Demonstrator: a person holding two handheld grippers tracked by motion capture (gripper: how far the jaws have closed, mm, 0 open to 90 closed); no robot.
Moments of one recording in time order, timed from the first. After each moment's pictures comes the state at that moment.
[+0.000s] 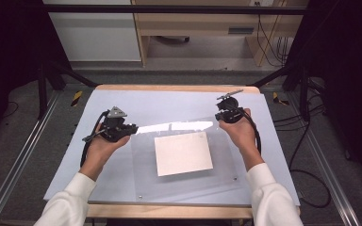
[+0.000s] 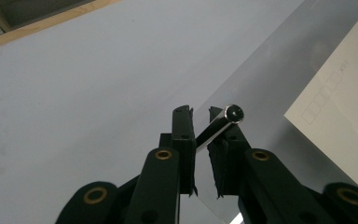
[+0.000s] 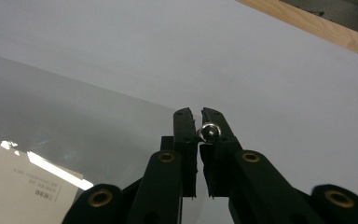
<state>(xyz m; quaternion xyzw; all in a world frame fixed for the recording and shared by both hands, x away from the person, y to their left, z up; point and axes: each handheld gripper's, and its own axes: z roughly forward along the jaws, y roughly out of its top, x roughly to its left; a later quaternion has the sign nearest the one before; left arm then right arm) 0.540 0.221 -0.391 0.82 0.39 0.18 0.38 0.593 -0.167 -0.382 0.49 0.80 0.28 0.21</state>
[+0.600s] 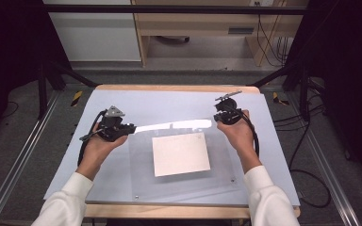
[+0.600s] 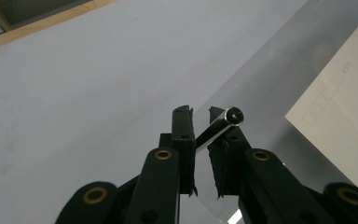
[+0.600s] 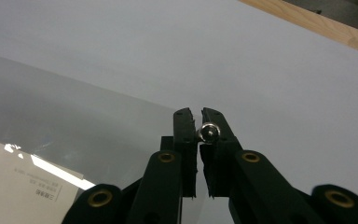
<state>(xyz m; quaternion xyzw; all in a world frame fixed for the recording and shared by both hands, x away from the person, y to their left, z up) 0.541 0.226 -0.388 0.83 0.39 0.17 0.37 0.586 -0.161 -0.380 0.49 0.80 0.28 0.21</state>
